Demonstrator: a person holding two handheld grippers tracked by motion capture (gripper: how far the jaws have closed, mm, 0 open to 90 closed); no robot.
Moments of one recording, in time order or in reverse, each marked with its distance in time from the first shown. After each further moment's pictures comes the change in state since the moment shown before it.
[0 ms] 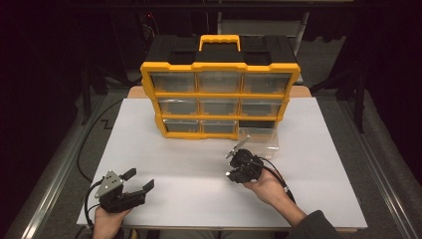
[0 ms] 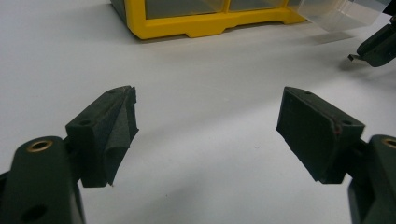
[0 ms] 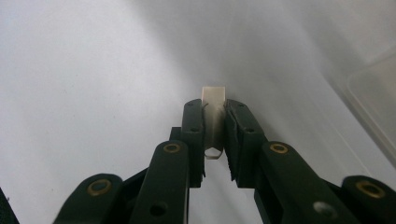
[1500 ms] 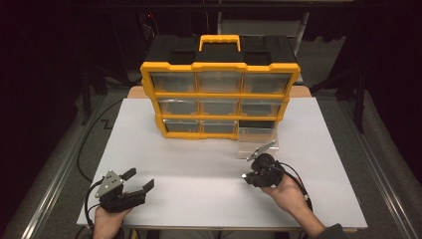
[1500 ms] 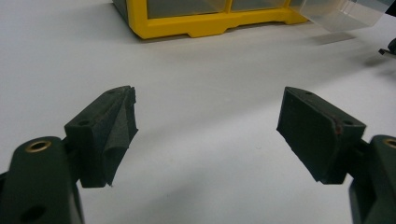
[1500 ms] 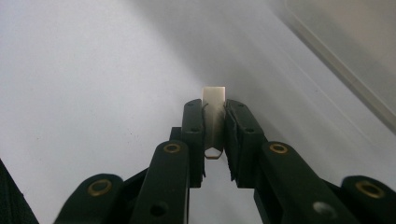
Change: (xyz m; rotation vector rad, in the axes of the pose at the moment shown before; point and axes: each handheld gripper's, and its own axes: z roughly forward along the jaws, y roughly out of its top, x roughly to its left) left arm 0.000 0.000 0.001 0.001 0.004 -0.004; right arm -0.017 -0.045 -0.022 -0.054 -0.015 0.087
